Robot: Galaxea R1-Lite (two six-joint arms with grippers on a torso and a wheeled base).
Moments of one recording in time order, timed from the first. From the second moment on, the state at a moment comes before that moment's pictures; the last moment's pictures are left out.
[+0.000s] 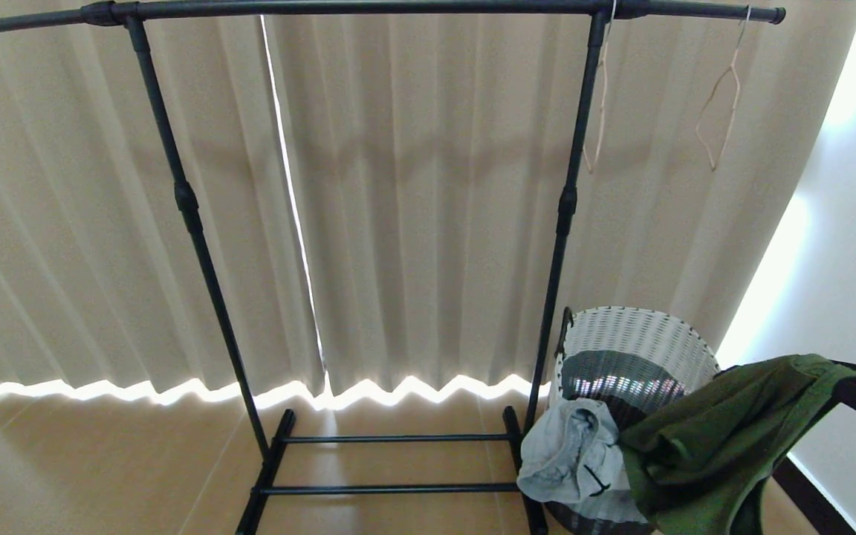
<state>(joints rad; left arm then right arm) 0.01 0.12 -0.24 0.03 -0.36 0.11 0.15 0.95 -0.54 -0.10 0.27 -0.12</state>
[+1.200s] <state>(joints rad) -0.95 1.46 -0.80 -0.33 0.19 -0.10 0.34 1.13 -0.76 -0.23 0.27 0.05</state>
